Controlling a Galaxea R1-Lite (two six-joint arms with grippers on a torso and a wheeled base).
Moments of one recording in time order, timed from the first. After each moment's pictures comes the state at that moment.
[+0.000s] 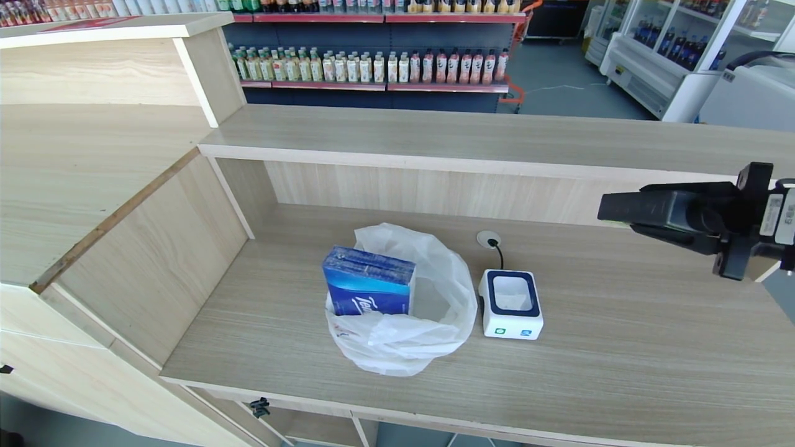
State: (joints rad) left arm 0.00 0.00 0.00 -0.01 -0.04 0.05; right arm -0.12 1.41 -0.85 -0.37 0.96 -1.38
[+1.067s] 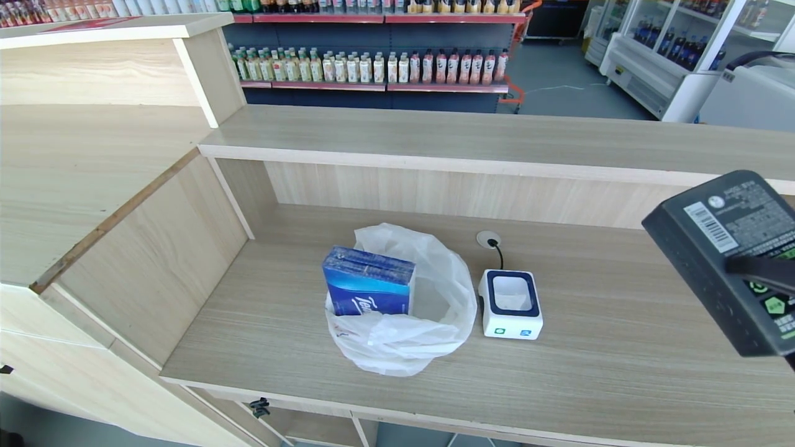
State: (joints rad) left arm 0.00 0.00 0.00 -0.01 -0.04 0.05; right arm 0.13 0.99 -0.52 -0.57 0.96 -2.27
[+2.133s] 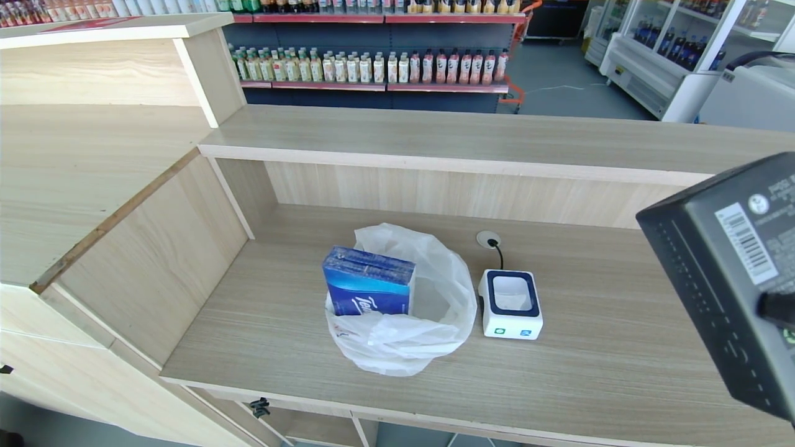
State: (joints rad) left arm 0.00 0.00 0.00 -0.01 -0.04 0.05; right arm 0.49 1.03 -0.40 -0.94 0.80 -2.33
